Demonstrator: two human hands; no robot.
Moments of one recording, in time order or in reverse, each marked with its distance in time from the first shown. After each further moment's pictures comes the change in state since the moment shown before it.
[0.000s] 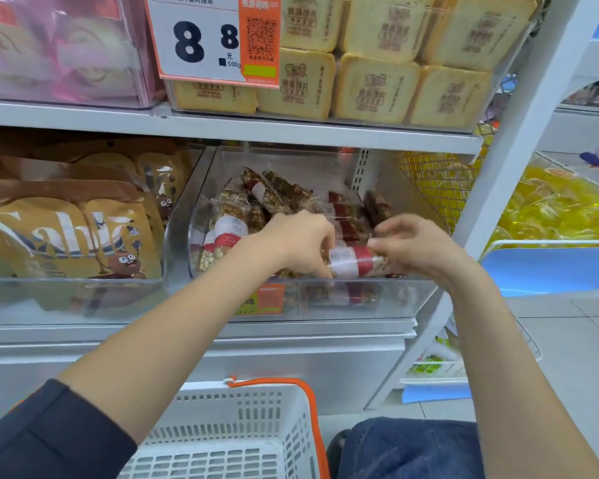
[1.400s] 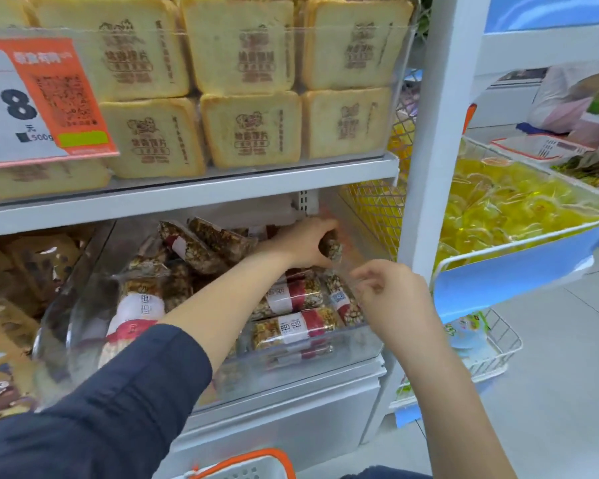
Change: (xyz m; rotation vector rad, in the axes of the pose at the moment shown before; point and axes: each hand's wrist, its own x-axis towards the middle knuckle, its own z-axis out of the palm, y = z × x) left_hand 0.160 0.027 0.030 -0.131 0.033 0.203; right_hand -0.017 0.023 -0.010 -0.318 0.375 -0.061
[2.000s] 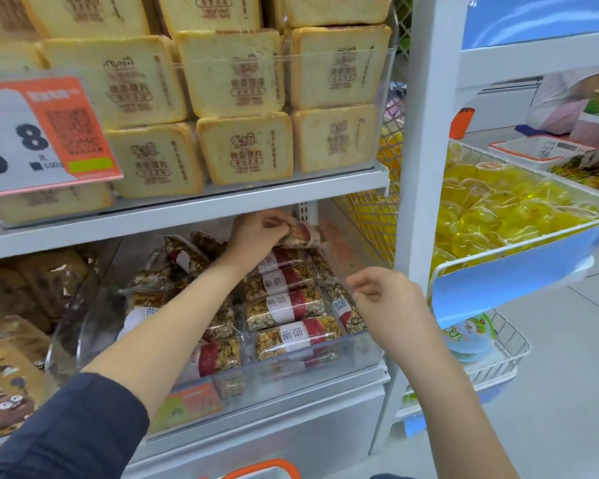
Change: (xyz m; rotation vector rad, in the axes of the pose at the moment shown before) left_hand -0.031 -0.033 -0.024 -0.659 0.501 -0.189; right_hand -0.004 0.000 -0.004 0.146 -0.077 0.010
